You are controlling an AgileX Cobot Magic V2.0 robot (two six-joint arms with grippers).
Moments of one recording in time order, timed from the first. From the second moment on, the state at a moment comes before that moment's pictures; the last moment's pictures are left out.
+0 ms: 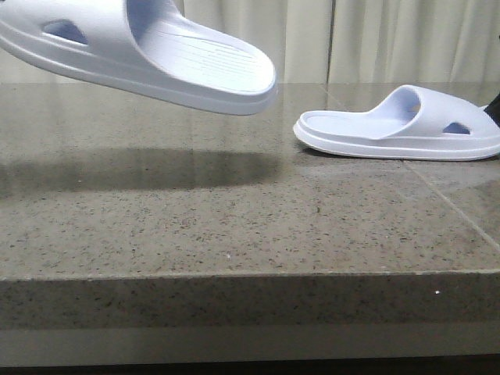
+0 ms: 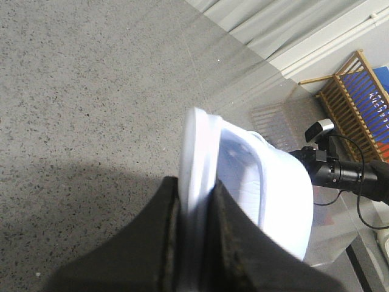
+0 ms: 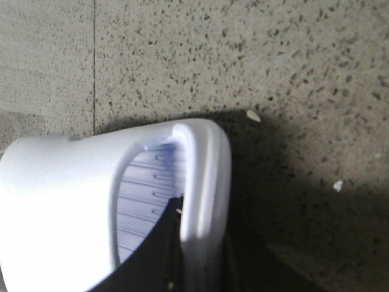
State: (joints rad) left arm 0.20 1.26 -0.80 -1.49 1.03 0.97; right arm -0.37 1.89 -1.27 1.03 1.00 -0.72
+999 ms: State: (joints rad) left arm 0.20 1.26 -0.80 -1.49 1.03 0.97; right arm -0.41 1.18 -1.11 1.03 1.08 -0.68
